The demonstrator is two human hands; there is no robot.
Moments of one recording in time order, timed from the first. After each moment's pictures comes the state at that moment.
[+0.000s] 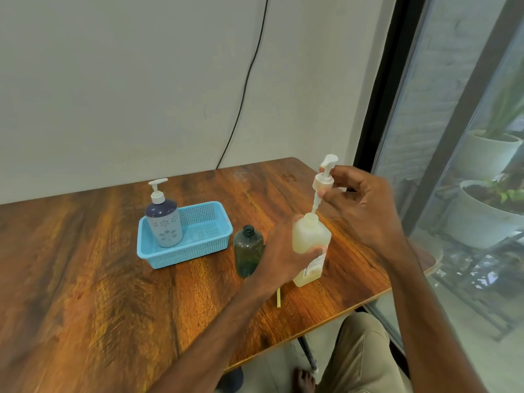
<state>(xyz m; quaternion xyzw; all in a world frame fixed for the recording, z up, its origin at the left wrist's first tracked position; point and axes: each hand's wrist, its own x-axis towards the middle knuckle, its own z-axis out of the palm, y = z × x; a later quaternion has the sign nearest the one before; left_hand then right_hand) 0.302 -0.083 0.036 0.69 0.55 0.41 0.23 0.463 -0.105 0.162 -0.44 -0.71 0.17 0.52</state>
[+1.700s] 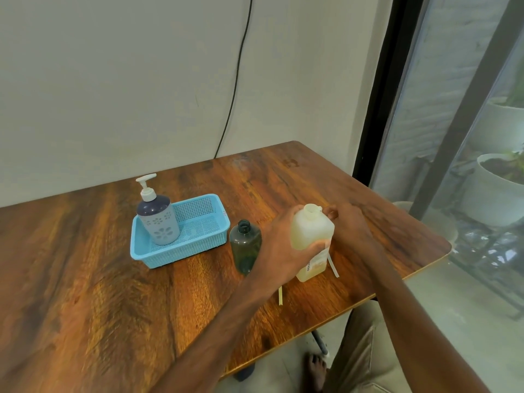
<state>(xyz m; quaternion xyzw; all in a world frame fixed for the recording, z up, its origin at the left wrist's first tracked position) 0.299 -0.089 0.039 0.70 0.55 0.41 0.20 0.475 -0.022 0.052 -0.66 -0.65 0.23 0.31</state>
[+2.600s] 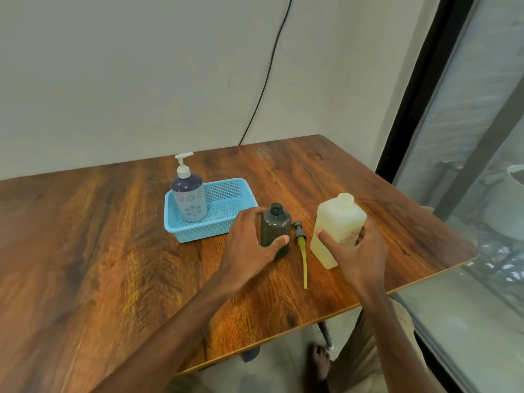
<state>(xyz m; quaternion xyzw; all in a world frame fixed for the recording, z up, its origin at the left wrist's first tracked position) 0.196 -0.120 0.014 0.63 0.65 0.39 0.14 0.425 -0.104 0.016 -0.60 -0.58 0.18 0.52</state>
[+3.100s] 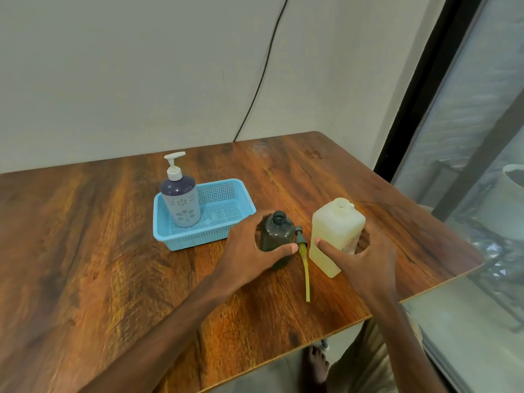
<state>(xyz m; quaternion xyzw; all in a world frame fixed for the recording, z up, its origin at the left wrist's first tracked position) 0.189 -0.103 0.022 0.65 0.62 0.39 0.20 0.428 -0.095 0.017 -0.57 -0.64 0.17 0.50</state>
